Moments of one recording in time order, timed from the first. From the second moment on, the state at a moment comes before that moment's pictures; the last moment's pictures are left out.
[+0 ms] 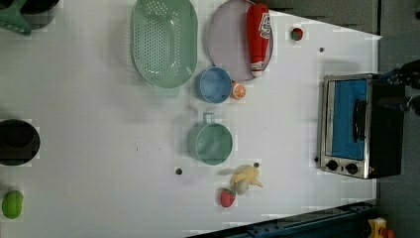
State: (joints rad) arm 0.02 -0.03 -0.01 -1.80 -0.03 0.19 0.07
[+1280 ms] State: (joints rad) arm 0.00 -0.40 -0.11 -2.12 -0.06 0.14 0.06
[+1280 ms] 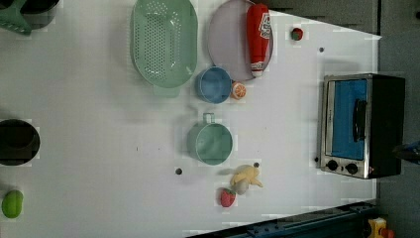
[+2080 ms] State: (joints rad) arm -0.05 -0.18 -0.38 -2.20 -0.12 0.54 -0.86
